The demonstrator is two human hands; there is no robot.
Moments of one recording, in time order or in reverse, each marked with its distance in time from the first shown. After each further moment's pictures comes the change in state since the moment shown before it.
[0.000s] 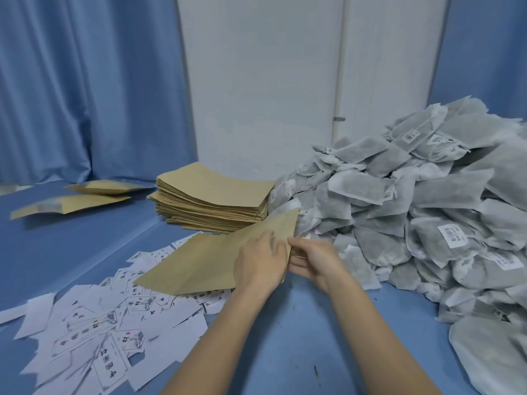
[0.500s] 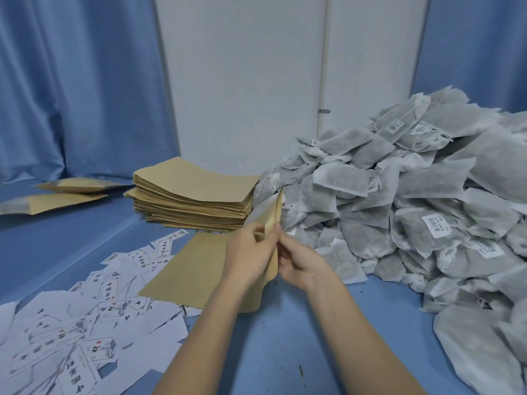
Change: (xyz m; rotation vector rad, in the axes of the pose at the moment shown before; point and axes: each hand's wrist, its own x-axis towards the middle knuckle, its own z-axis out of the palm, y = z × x) left_hand 0.007 0.008 0.002 -0.443 -0.024 0.011; right_hand 0.007 0.010 0.004 0.403 -0.143 0.109
